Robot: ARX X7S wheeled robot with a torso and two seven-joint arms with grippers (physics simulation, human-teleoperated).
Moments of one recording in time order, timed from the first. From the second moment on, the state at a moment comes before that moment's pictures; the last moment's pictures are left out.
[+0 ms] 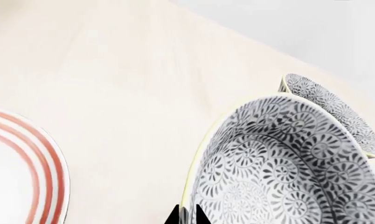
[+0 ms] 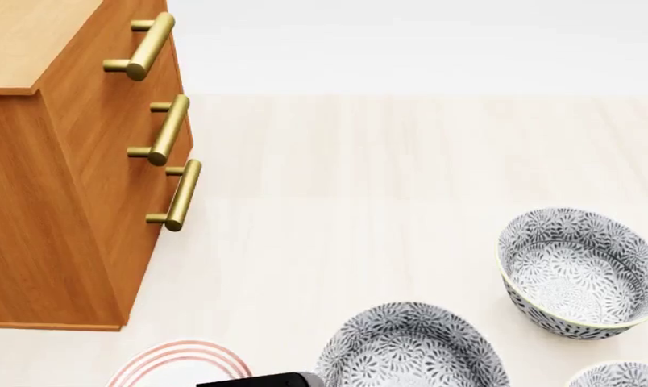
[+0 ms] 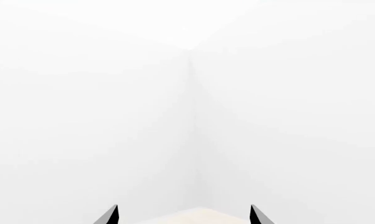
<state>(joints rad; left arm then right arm) -0.36 -0.04 0.83 0.02 -0.88 -0.21 -0.77 -0.64 0.23 0.25 -0.85 0.09 -0.22 0.63</state>
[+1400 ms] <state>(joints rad) -0.67 -0.28 0.75 0.80 -1.14 -0.32 -1.05 -0.61 0.23 0.20 -0.86 0.04 -0.19 0.66</state>
